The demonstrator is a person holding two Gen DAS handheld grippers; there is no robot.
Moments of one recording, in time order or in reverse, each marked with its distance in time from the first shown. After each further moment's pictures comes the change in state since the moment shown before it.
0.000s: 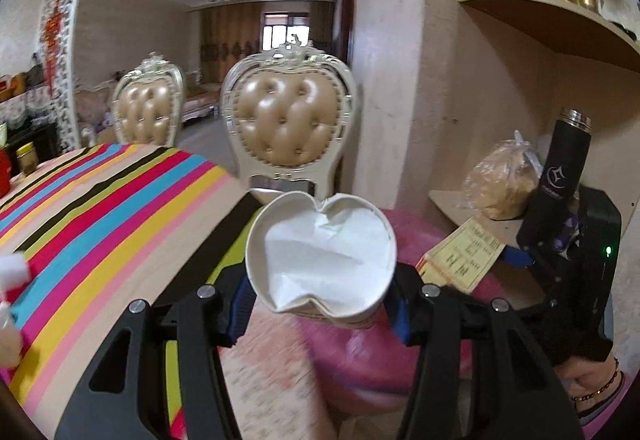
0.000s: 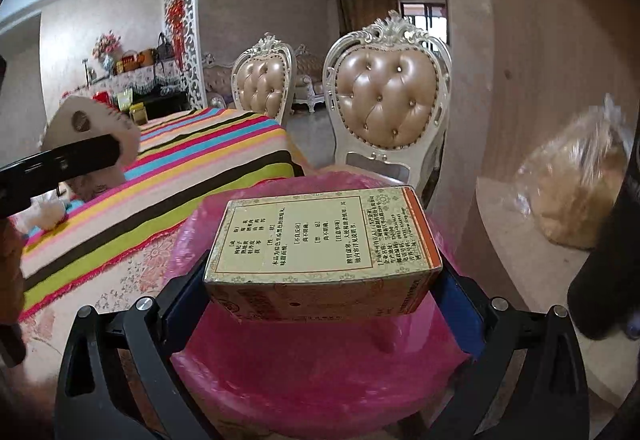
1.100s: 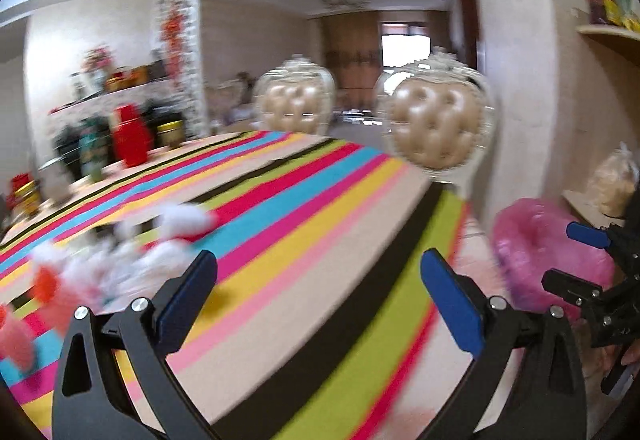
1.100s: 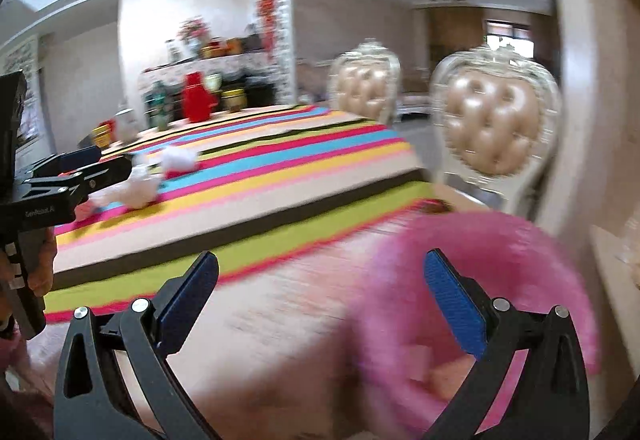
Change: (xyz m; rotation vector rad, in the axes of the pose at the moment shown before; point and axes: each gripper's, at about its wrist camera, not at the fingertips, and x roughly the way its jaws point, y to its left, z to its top) left arm -0.150 0.146 -0.072 -0.138 -0.038 0.511; right arm -0.009 0.157 0.006 -0.193 -0.016 0.299
